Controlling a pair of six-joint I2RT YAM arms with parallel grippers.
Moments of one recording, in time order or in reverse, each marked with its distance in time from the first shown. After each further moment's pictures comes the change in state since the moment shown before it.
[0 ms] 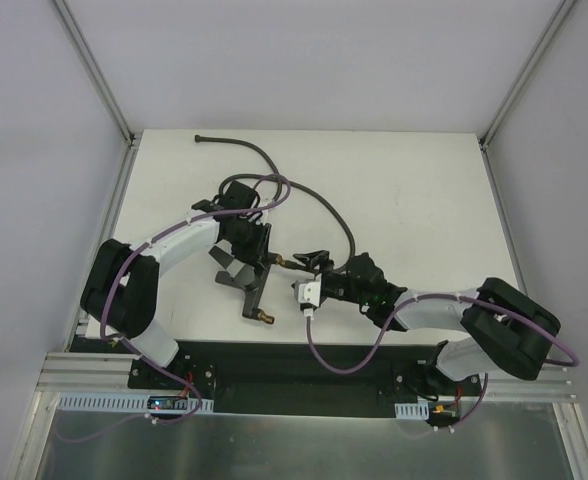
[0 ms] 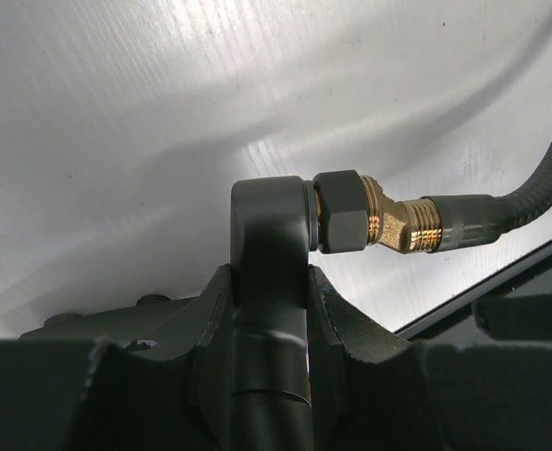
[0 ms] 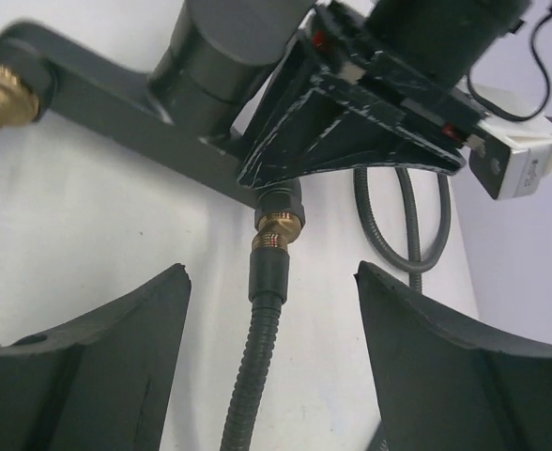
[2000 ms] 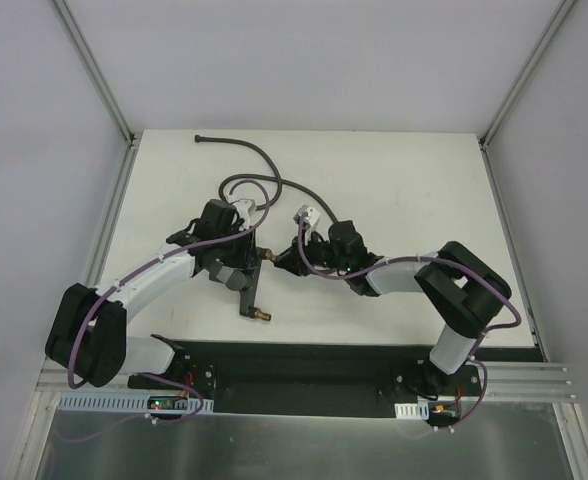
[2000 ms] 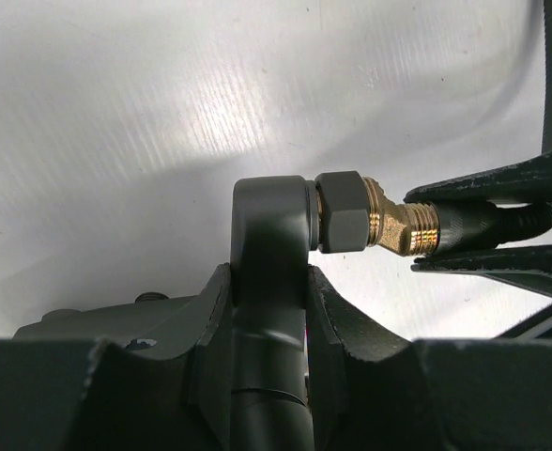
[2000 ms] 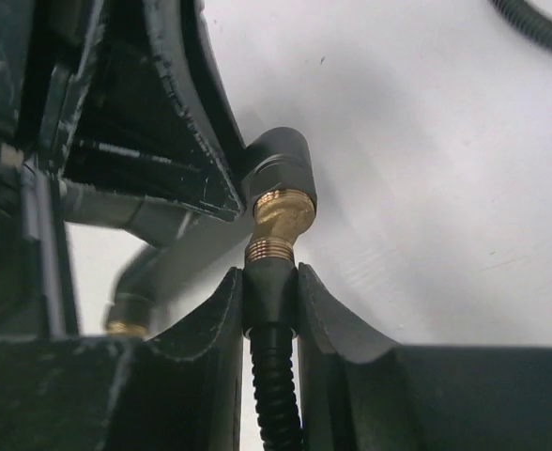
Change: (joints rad) left arm 0.014 -0.280 -0.276 0.259 -0.088 -0.047; right arm -0.106 0.313 0.288 -0.055 -0.078 0.975
